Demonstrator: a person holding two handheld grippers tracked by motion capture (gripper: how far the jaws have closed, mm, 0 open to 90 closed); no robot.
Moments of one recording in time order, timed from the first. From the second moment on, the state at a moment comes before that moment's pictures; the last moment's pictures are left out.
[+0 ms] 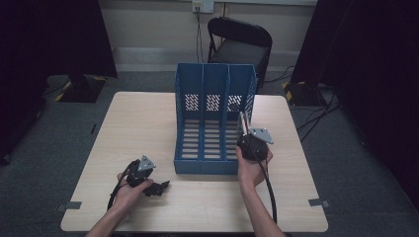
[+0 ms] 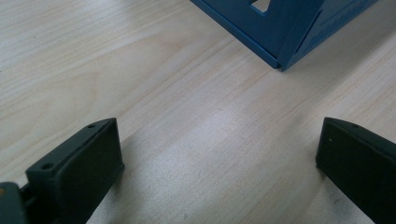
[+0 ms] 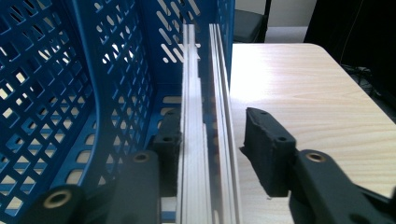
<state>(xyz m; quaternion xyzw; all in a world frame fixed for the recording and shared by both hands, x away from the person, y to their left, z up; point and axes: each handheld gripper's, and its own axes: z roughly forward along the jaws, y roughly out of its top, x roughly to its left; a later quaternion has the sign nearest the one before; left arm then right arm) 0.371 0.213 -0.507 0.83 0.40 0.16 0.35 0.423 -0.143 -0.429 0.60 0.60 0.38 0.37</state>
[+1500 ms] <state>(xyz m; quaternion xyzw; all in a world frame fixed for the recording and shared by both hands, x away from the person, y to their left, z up) 0.371 0.213 -0.507 0.83 0.40 0.16 0.35 0.415 -0.175 -0.410 0.53 0.66 0.48 0.25</state>
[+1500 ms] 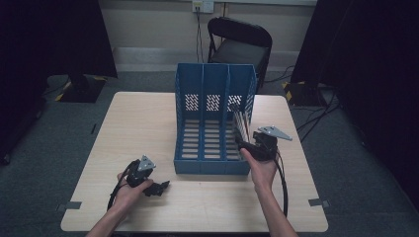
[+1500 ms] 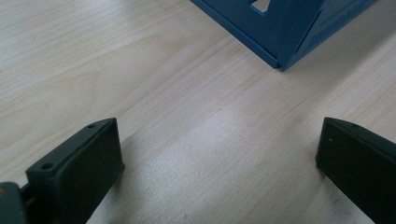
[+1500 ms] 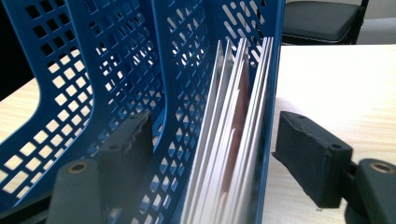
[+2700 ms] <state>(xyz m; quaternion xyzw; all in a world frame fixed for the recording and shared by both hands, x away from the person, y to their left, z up) 0.371 0.216 -0.507 0.83 0.40 0.17 0.35 0.354 -0.239 -0.422 0.51 0.71 0.45 0.21</state>
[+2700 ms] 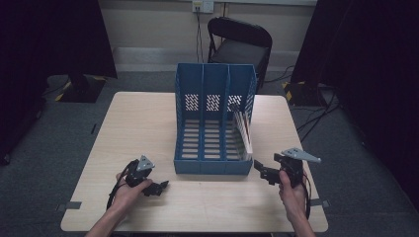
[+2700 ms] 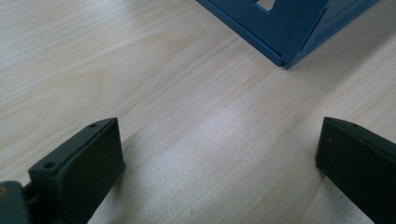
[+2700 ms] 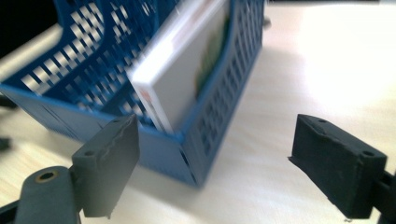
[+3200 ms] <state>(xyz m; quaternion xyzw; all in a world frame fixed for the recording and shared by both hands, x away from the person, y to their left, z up) 0.371 0.216 -0.507 0.83 0.40 0.17 0.35 0.346 -0.242 -0.470 0.48 0.77 0.38 0.15</state>
